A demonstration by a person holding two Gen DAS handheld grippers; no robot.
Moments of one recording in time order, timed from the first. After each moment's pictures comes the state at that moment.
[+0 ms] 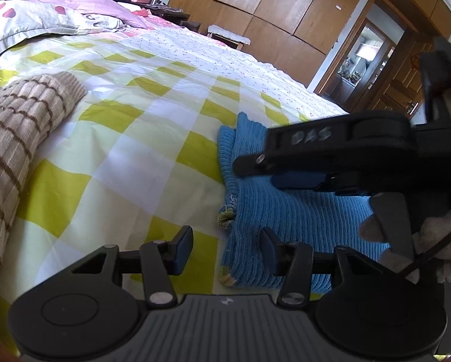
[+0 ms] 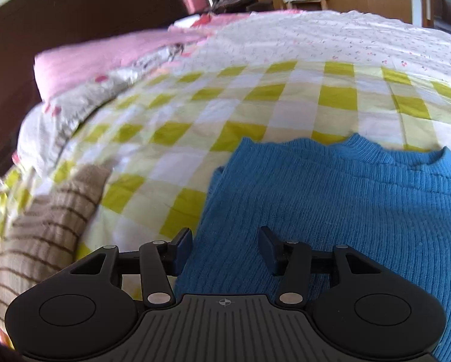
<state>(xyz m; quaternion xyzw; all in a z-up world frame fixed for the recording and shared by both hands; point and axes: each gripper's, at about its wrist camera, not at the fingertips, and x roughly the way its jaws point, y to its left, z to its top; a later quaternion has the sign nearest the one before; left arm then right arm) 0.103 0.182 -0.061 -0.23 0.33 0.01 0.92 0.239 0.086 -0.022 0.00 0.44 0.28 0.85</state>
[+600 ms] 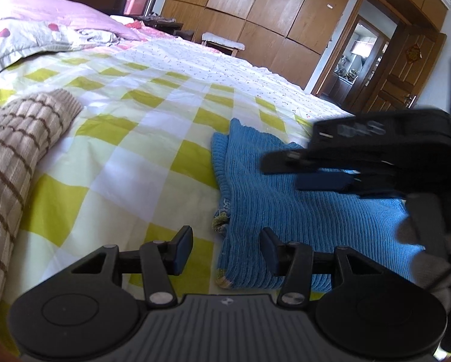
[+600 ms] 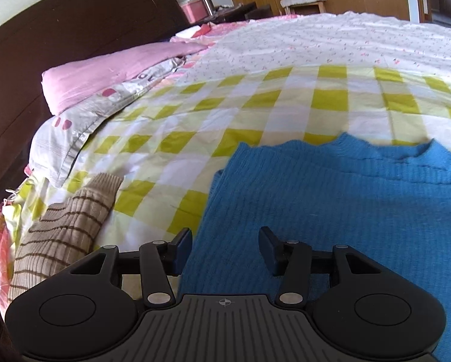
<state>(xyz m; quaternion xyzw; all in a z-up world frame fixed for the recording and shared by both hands) 0.100 0.173 -0.054 -0.19 0.31 0.01 0.93 0.223 0.050 -0.005 0.05 0.42 0.29 0.86</state>
